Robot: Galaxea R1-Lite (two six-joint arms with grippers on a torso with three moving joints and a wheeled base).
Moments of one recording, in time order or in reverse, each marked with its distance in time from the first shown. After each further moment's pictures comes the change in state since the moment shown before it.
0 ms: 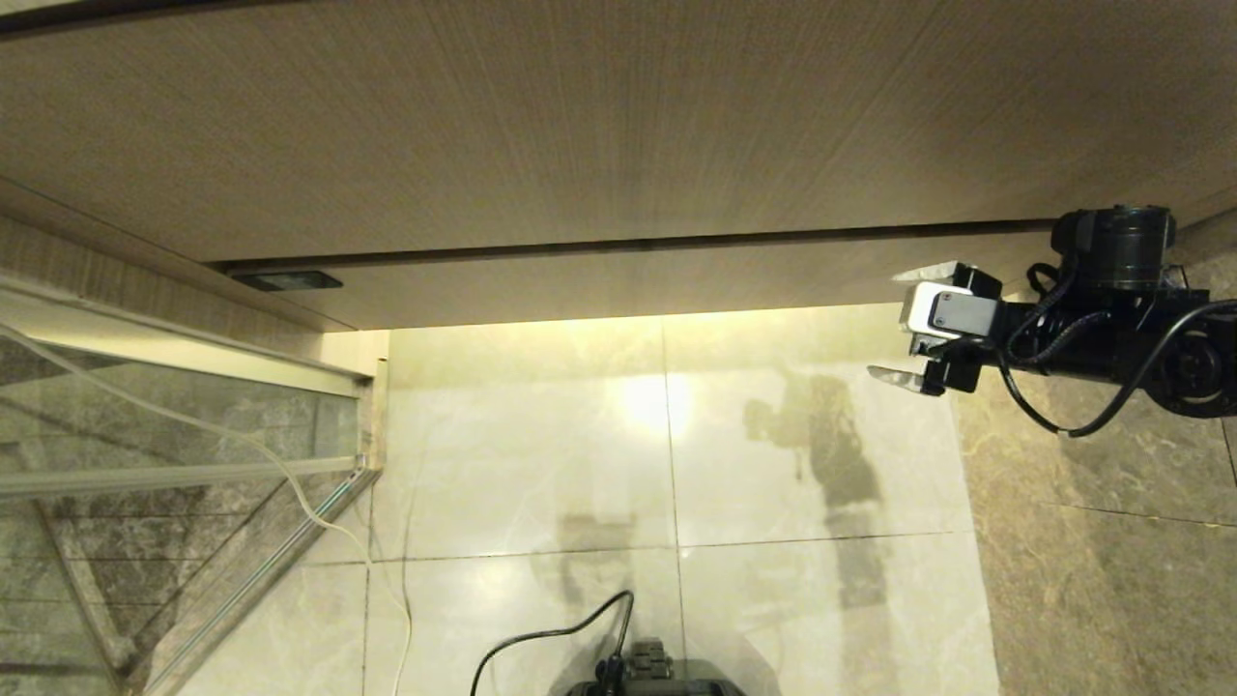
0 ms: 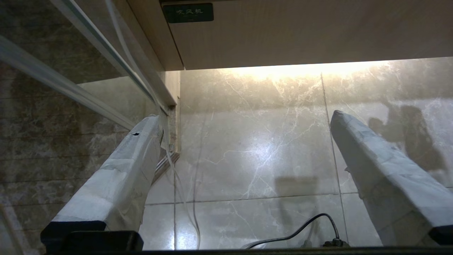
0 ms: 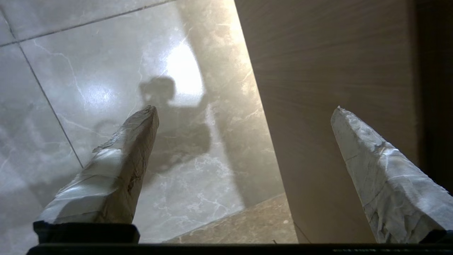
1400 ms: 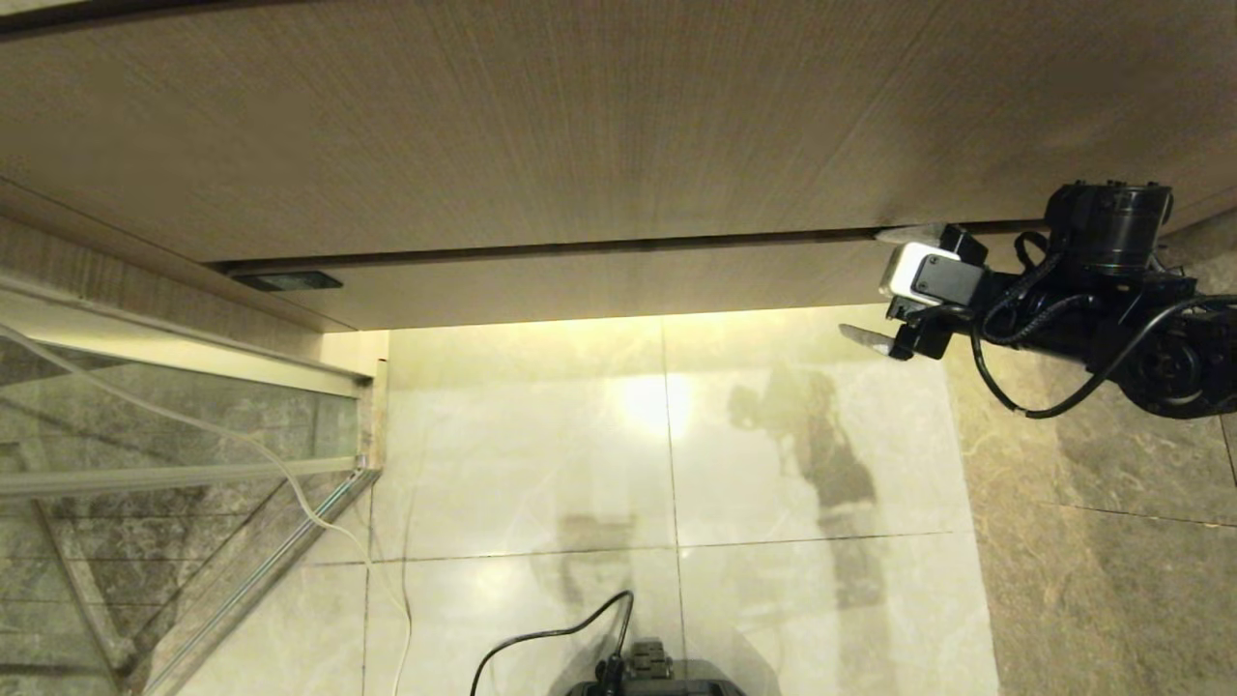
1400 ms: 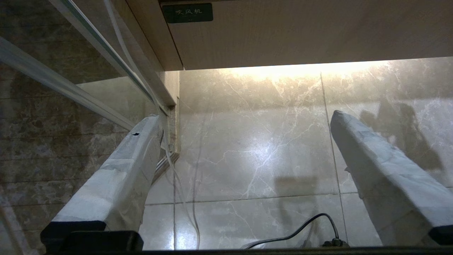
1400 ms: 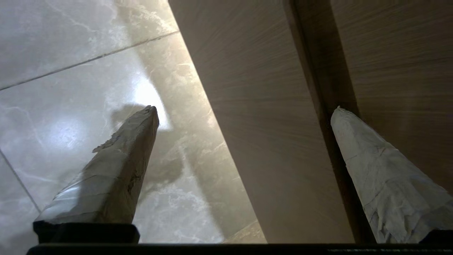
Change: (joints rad) left arm 0.000 0.000 0.000 0.000 0.000 -0.001; right arm 0.072 0.012 -0.014 -0.185 -0.029 0.100
